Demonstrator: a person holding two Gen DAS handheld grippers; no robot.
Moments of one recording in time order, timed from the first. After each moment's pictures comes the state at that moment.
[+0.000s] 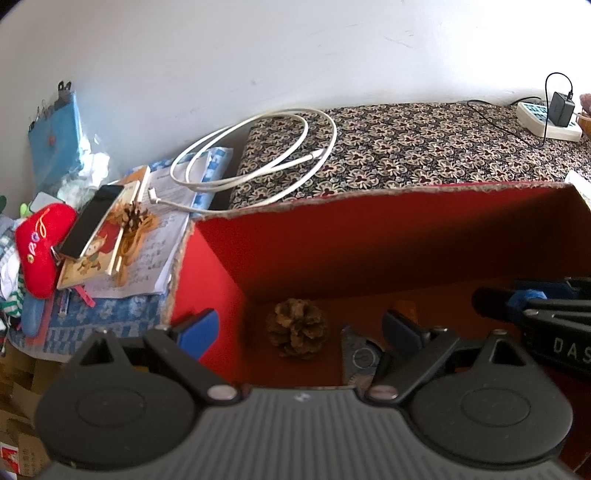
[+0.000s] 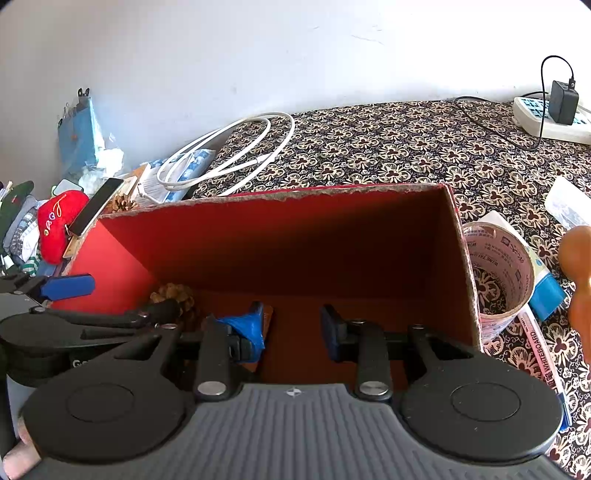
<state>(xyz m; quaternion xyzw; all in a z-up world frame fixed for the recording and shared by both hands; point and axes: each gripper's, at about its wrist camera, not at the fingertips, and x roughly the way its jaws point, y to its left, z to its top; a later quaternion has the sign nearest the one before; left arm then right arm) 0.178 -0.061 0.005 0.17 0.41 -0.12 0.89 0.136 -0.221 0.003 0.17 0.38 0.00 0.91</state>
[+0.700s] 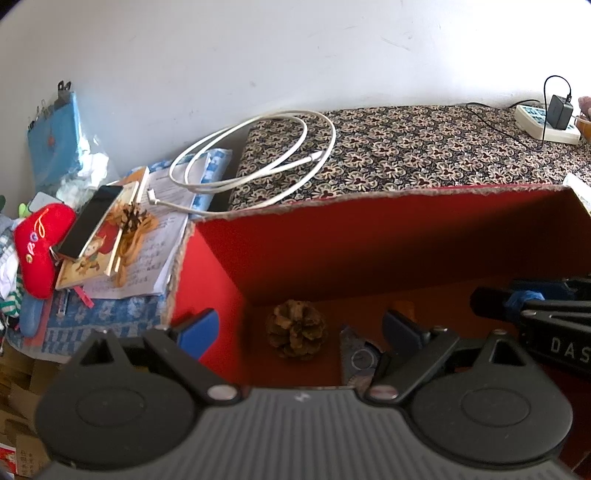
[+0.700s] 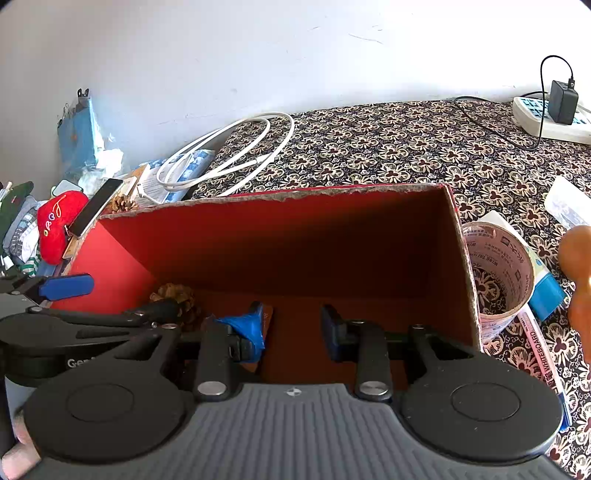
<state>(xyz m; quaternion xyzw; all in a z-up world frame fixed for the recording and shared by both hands) 0.178 -0.059 0.006 0.16 0.40 -0.13 0.89 0.136 -0.221 0.003 0.17 0.38 0.00 0.91</state>
